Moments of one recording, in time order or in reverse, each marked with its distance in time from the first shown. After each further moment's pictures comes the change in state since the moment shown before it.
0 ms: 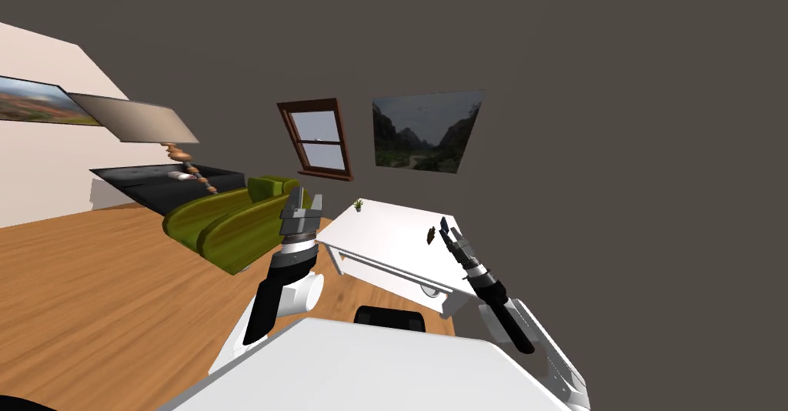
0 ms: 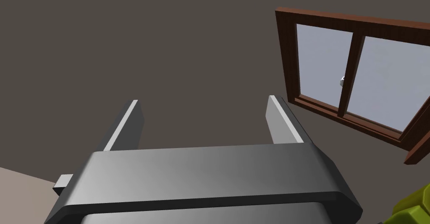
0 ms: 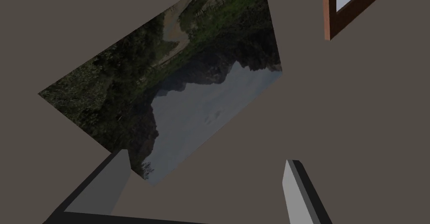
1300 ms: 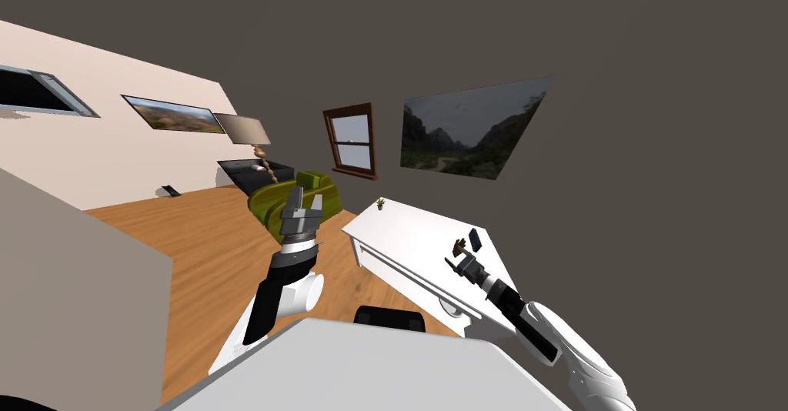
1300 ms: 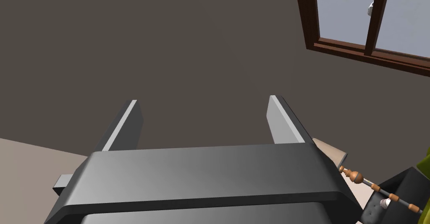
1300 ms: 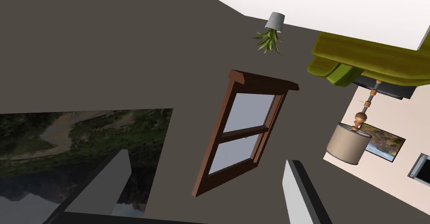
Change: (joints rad) left arm 0.000 0.000 0.000 0.000 0.000 0.000 0.000; right arm -0.066 -0.239 -0.011 0.368 0.385 -0.083 0.254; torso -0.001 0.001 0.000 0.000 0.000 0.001
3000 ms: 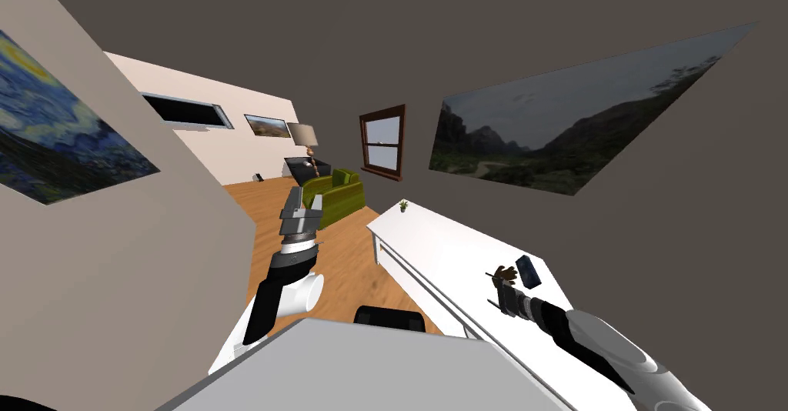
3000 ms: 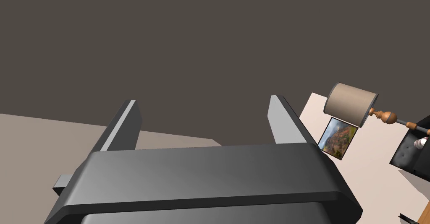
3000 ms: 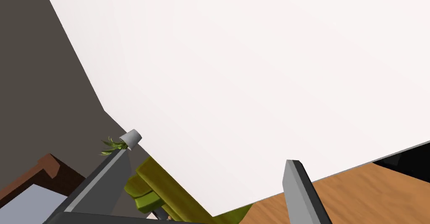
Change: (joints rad) left arm 0.000 0.000 0.000 0.000 0.000 0.000 0.000; right arm -0.073 -0.252 0.003 0.386 0.492 -0.064 0.264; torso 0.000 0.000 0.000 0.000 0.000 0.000
